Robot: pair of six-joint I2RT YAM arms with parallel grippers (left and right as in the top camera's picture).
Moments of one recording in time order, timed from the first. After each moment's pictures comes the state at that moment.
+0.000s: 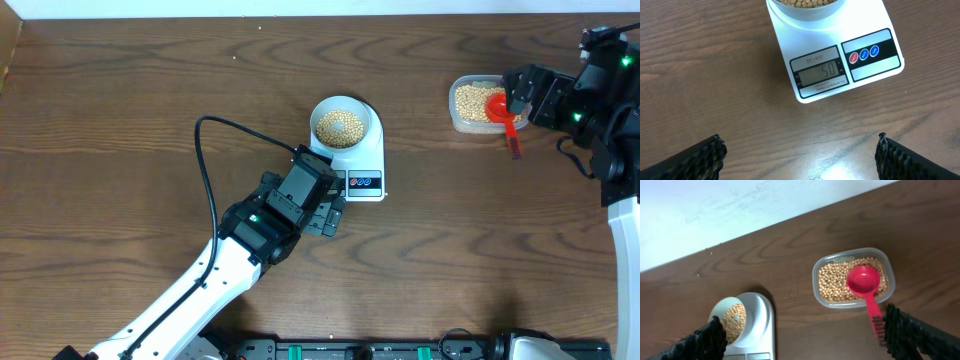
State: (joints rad) left arm -0.67 1.26 0.92 -0.68 -0.21 -0.25; right arm -0.12 1.31 1.40 -0.75 -0.28 0.24
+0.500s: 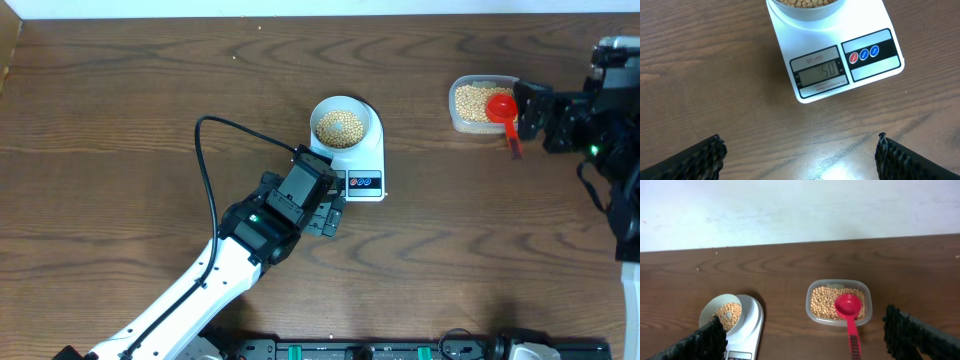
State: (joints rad) left arm -0.67 1.26 0.92 -0.68 -0.21 -0.25; right arm -0.12 1.11 1.38 -0.76 -0.29 0.02
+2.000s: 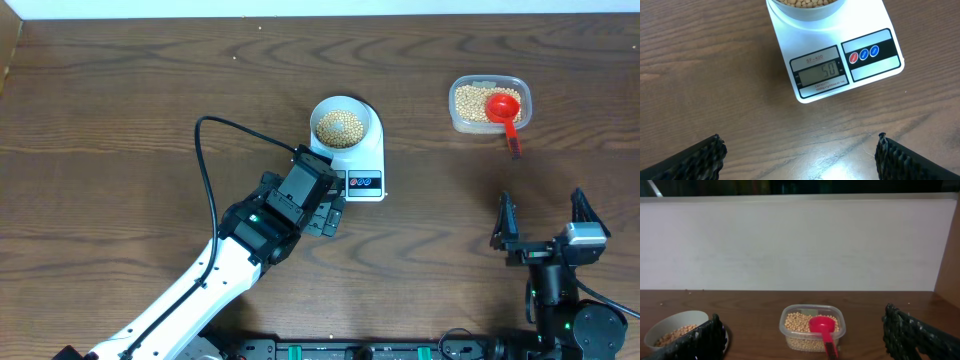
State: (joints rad) left arm -0.67 1.26 0.92 -0.68 -0.21 -0.25; right arm -0.12 0.01 0.26 -0.13 -0.16 0.01
